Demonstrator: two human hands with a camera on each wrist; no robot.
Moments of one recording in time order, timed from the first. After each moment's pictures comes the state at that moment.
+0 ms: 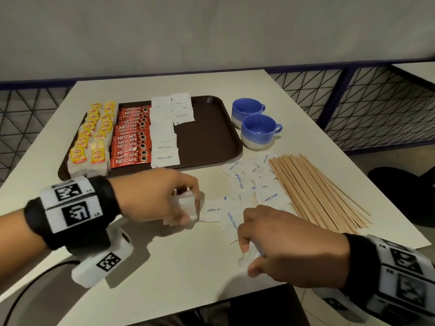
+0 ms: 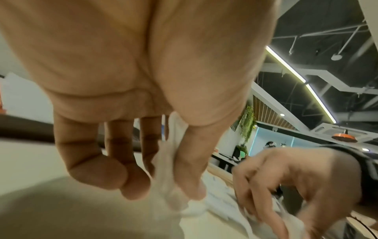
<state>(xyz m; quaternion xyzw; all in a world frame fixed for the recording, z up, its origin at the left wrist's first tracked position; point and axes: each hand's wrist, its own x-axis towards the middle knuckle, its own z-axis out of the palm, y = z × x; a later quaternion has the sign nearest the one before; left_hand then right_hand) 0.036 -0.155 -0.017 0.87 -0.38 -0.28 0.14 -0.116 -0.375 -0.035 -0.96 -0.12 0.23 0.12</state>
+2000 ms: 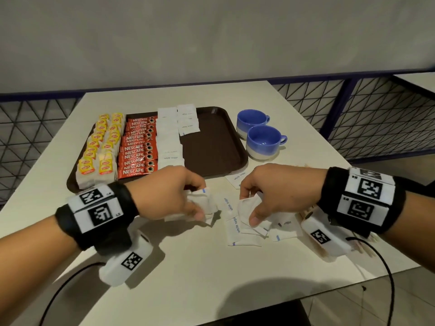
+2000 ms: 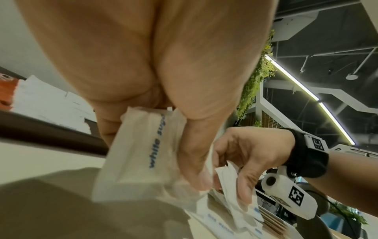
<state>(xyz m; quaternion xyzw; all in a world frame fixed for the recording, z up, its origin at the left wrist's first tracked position) 0.056 -0.162 -0.026 0.87 -0.38 -0.23 0.21 -0.025 -0.405 -0.006 -0.96 -0.09 0.22 0.12</state>
